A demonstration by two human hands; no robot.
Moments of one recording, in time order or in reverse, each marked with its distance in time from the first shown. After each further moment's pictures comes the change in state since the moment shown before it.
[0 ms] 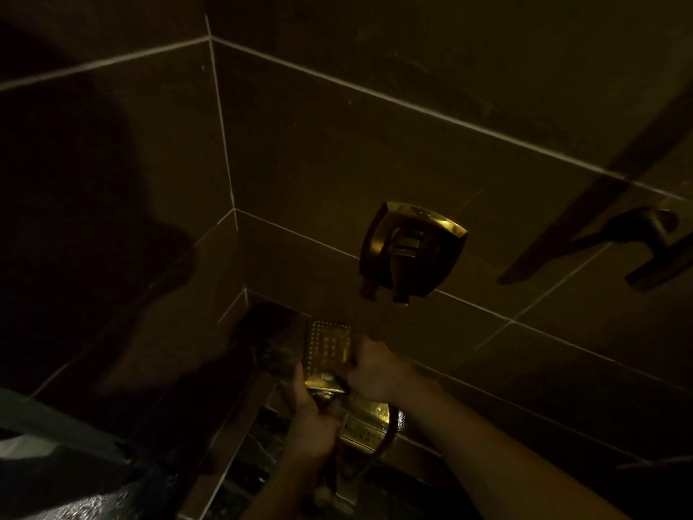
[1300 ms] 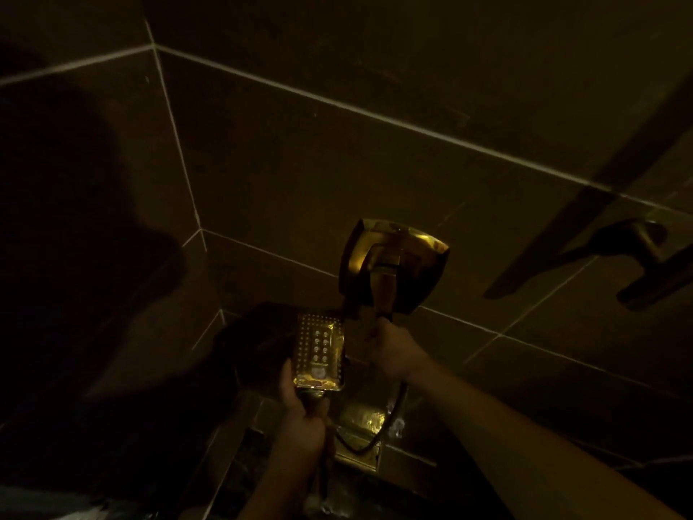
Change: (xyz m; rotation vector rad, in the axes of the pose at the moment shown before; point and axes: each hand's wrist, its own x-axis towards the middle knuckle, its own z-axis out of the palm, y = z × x) left_hand 0.034 0.039 0.012 -0.063 -0.018 -0.008; right_hand 0.044 0.055 -0.055 0.101 0.198 0.152
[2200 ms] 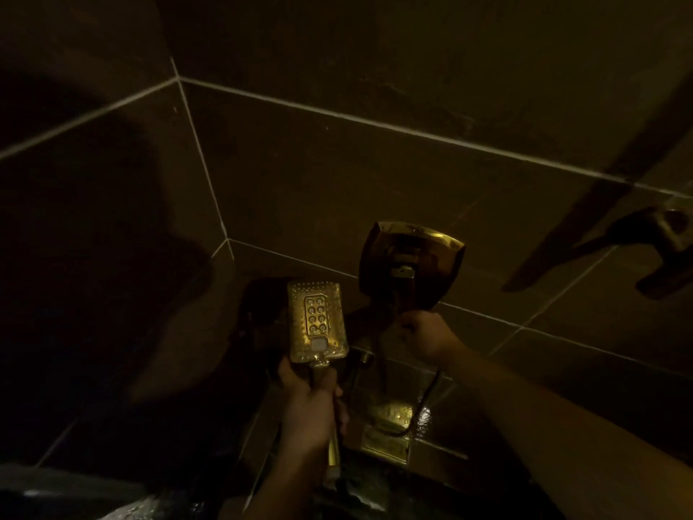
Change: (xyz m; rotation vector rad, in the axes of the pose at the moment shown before) left_hand -0.030 0.062 -0.019 -0.123 0.097 0.010; right_hand 0.014 0.020 -0.015 -0.121 0.057 -0.058
